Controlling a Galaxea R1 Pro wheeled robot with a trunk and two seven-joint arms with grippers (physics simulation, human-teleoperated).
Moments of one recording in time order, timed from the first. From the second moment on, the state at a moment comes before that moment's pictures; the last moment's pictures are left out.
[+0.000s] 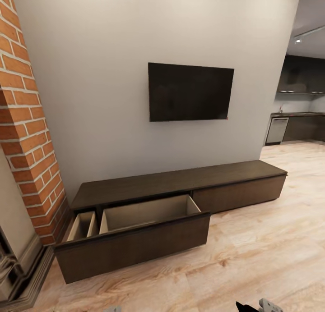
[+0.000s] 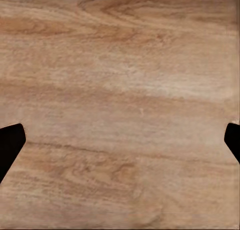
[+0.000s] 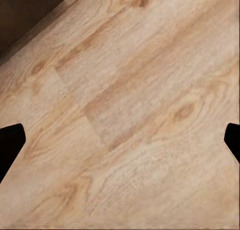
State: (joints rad) left arm -0.20 -0.08 -0.23 -0.50 0.47 0.02 0.40; right arm -0.47 -0.20 0.17 0.05 -0.66 -0.16 0.30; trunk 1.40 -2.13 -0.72
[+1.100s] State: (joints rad) left arm -0.20 -0.08 -0.23 -0.49 0.47 0.01 0.40; right arm -0.46 -0.20 0.17 0.05 -0.64 -0.17 0.28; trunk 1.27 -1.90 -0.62
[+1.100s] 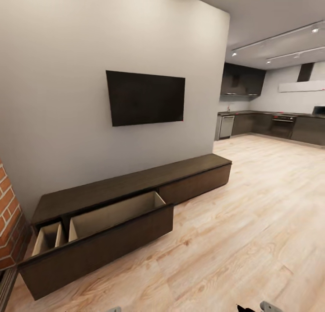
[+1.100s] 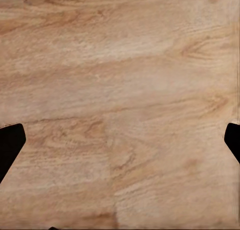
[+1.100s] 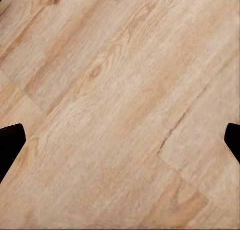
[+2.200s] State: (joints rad) left arm -0.20 -0.08 -0.24 -0.48 0.47 0.02 0.40; right arm -0.46 -0.20 0.17 0.05 -0.64 -0.16 0.28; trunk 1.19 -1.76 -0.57
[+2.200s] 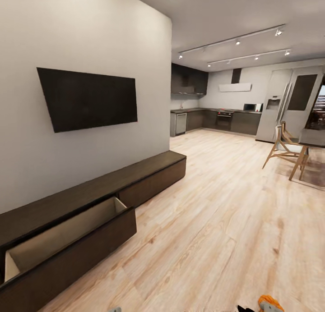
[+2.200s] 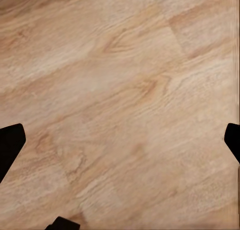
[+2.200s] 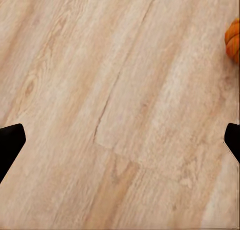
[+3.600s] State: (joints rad) left arm -0.20 -0.09 -0.57 -0.64 0.46 0.06 0.41; right arm -0.46 -0.20 0.17 0.05 -0.64 -0.16 0.23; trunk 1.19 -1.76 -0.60
